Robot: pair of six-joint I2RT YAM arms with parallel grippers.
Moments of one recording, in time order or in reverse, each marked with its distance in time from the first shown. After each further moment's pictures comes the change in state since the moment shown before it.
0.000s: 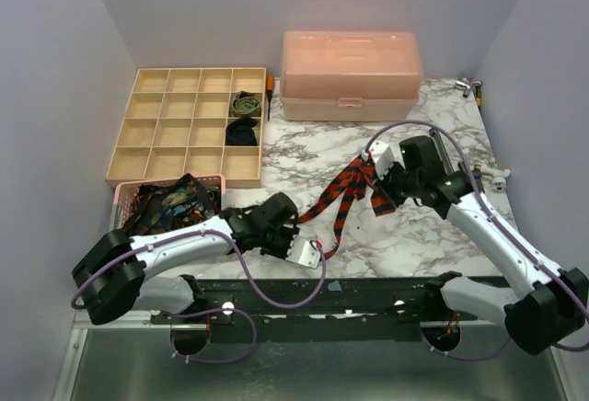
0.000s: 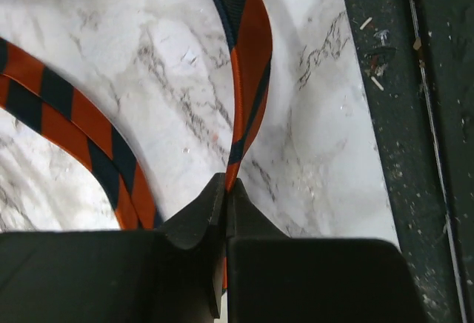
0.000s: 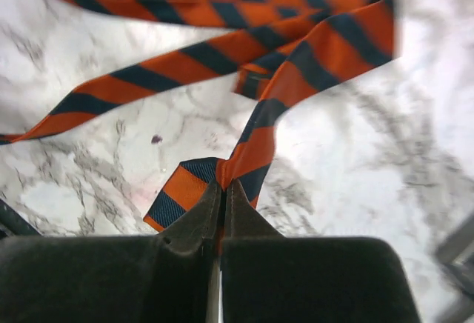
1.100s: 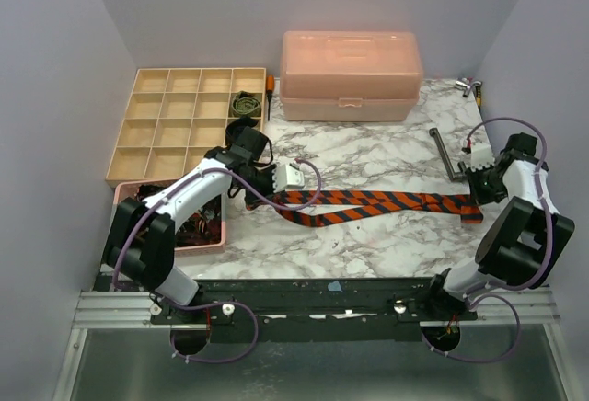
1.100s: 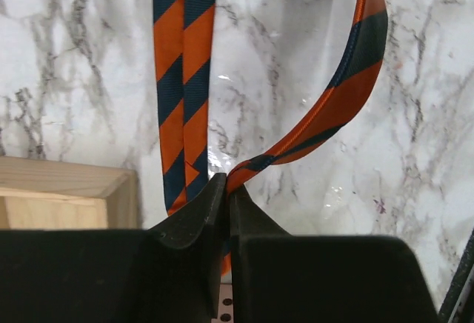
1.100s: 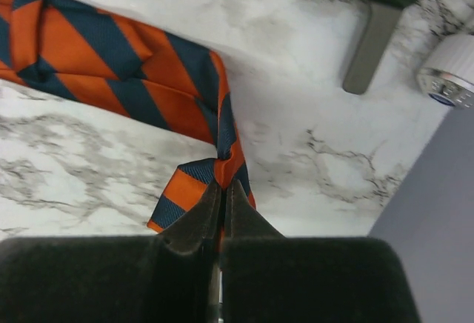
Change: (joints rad) left arm 0.491 0.203 0.375 -0.309 0.189 -0.023; right arm -0.924 0.354 0.156 -0.139 -0.013 -0.287
